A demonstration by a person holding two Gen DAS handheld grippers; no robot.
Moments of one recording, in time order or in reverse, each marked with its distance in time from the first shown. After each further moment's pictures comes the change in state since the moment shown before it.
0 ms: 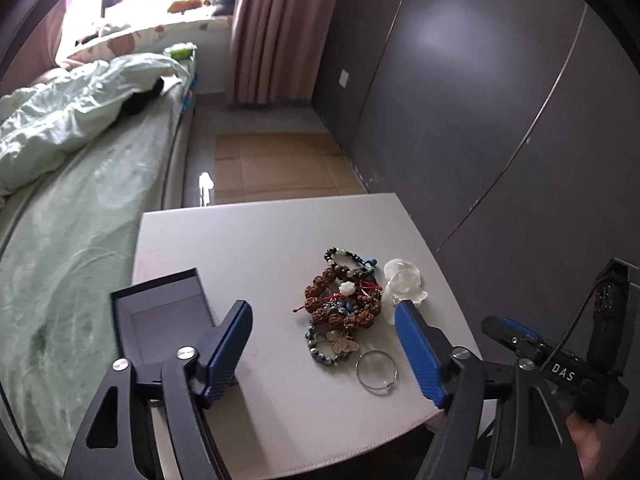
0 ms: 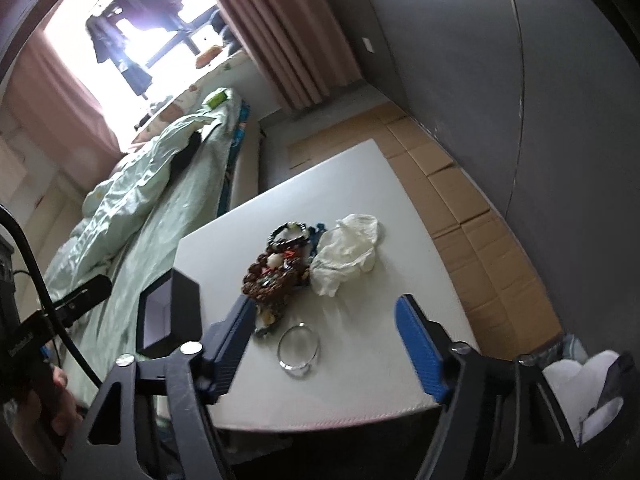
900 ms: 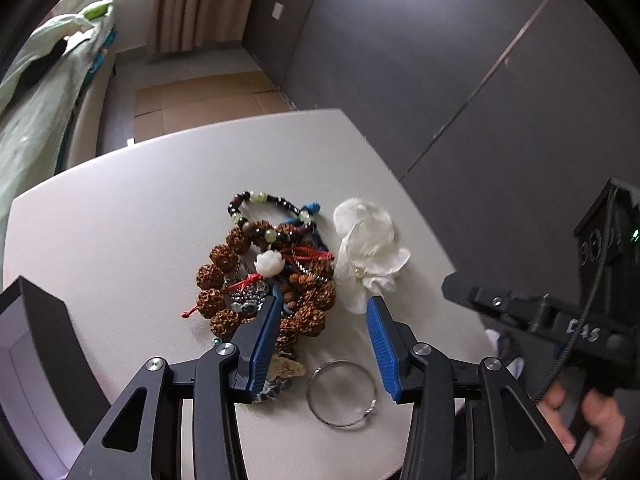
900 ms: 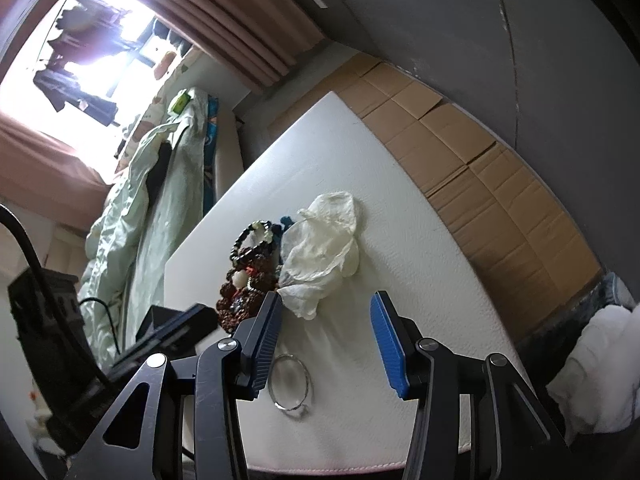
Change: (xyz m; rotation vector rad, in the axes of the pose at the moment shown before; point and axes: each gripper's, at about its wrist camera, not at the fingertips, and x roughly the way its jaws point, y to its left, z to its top) left arm 0.126 -0.033 -0.015 0.132 0.215 -0.188; right arm 0.071 -0.041 0.012 0.229 0.121 0.060
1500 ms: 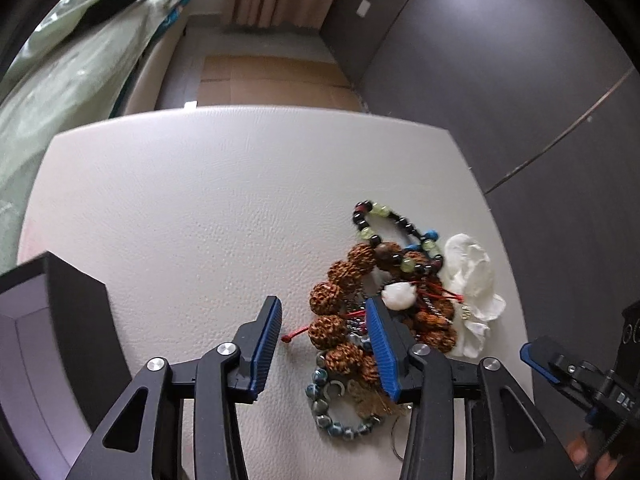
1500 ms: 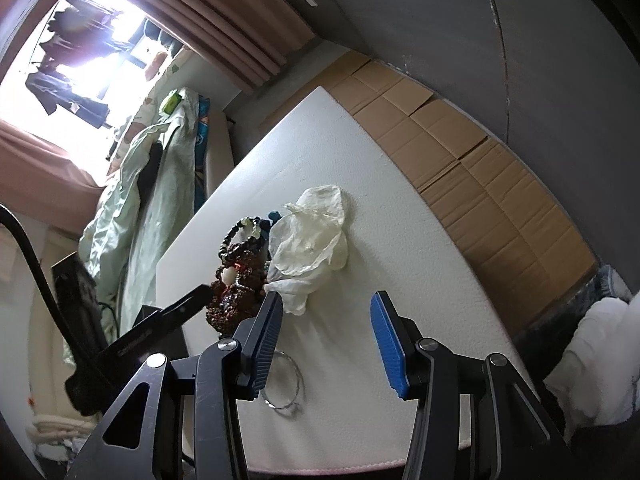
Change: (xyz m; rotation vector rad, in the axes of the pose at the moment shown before) left arm 0.021 0.073 0.010 -0.254 0.008 0.115; right arm 0.006 -0.001 -0.002 0.015 0.011 -0.002
